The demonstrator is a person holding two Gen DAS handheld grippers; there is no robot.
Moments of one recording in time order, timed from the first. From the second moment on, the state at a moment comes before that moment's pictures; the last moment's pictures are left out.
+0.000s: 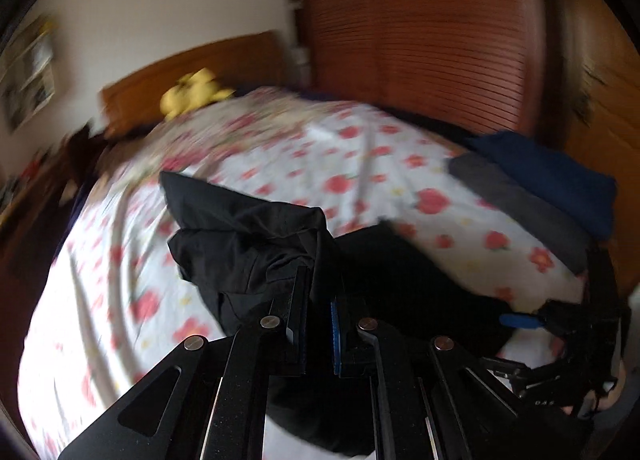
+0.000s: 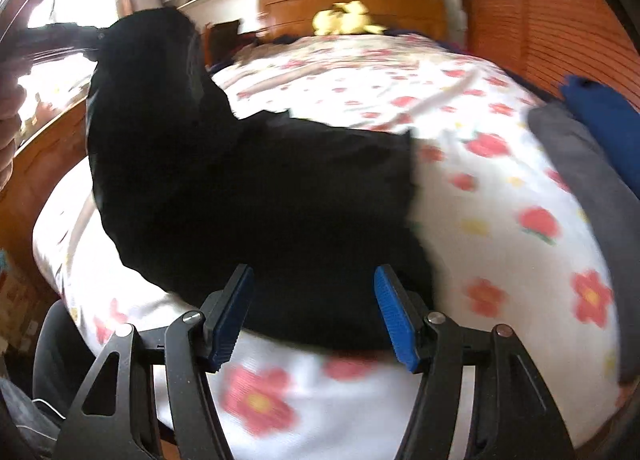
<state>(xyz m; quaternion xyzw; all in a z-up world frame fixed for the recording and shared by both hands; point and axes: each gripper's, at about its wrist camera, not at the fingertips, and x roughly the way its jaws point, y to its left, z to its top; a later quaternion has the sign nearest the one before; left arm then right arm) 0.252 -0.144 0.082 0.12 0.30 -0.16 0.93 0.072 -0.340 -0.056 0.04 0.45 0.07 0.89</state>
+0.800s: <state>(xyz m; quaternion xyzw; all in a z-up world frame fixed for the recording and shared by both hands) 0.235 -0.183 0.079 0.08 0.31 -0.22 0.92 0.067 -0.399 -0.031 0.04 0.45 0.04 0.89</state>
